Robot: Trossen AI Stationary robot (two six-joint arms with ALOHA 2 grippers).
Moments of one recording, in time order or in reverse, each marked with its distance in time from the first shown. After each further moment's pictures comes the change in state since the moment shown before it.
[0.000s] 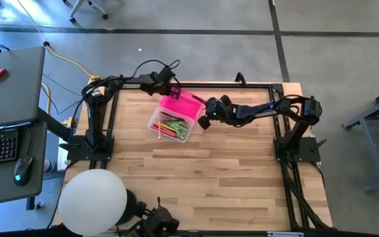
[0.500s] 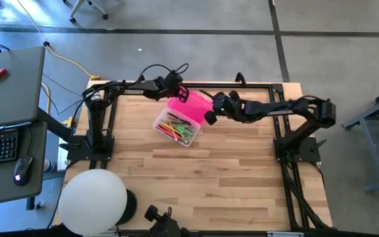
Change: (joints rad) left arm -0.125 -0.030 -0.002 0.145 -0.091 0.064; right arm -0.003 -0.175 0.001 -0.188 0.052 0.030
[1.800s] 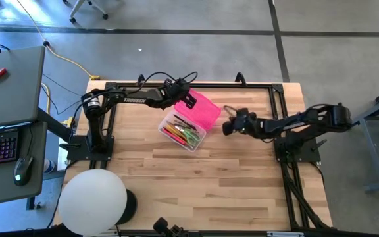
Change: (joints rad) left arm -0.173 -0.054 0.002 0.091 -0.186 0.096; right arm 0.079 -0.183 -0.532 0.329 0.068 0.445
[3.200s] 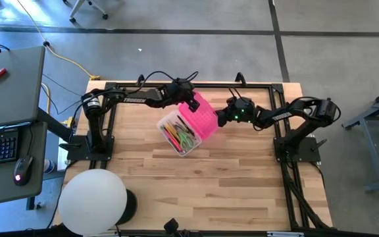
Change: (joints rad) left arm 0.000 -0.001 0.000 0.098 0.248 0.071; right arm -0.268 0.193 0.056 0.503 -0.630 -0.173
